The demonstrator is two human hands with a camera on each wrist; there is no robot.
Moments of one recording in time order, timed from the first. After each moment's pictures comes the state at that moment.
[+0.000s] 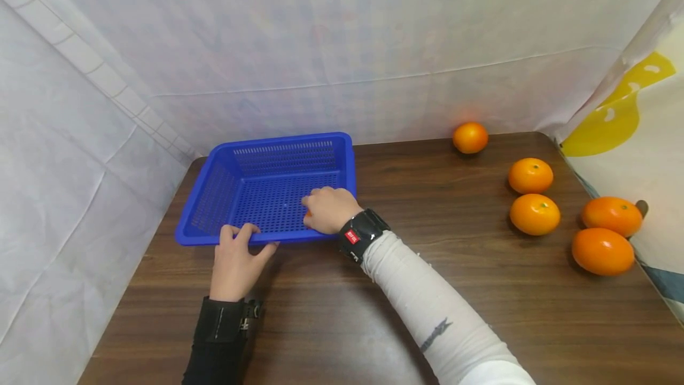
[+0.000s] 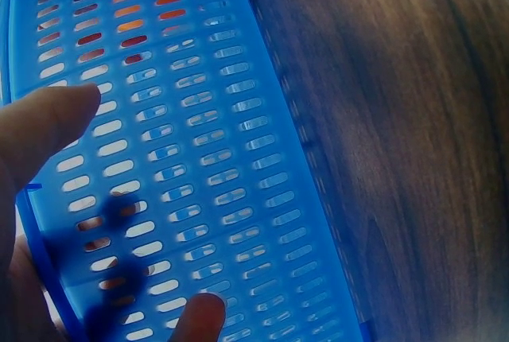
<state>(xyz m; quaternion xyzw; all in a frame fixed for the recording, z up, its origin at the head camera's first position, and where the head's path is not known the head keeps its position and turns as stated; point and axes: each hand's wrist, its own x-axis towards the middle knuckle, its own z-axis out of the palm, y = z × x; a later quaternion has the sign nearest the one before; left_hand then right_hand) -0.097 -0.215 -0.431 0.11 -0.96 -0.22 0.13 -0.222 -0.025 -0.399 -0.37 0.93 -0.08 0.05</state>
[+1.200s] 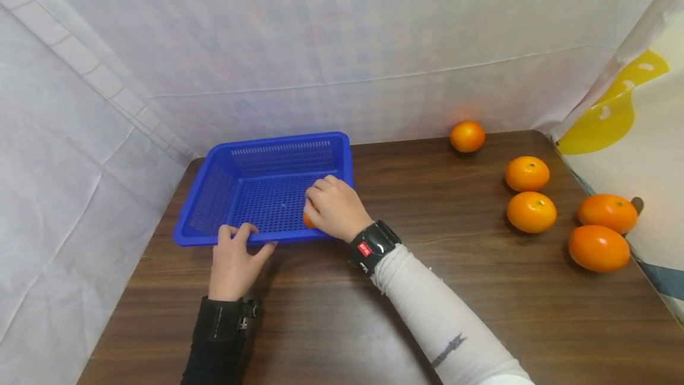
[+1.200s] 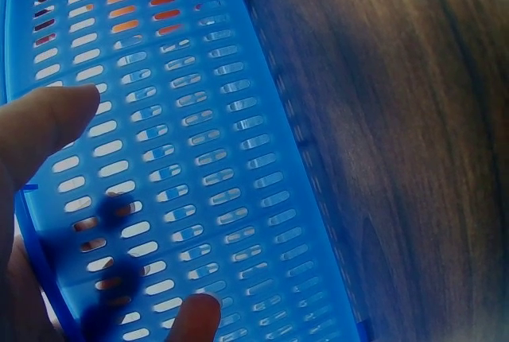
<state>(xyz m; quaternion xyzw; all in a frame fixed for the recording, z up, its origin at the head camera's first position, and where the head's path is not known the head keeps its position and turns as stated) -0.098 -0.215 -0.432 0.11 -0.96 -0.22 0.13 -0.214 -0.005 -0.414 -0.39 0.86 -0.23 -0.24</state>
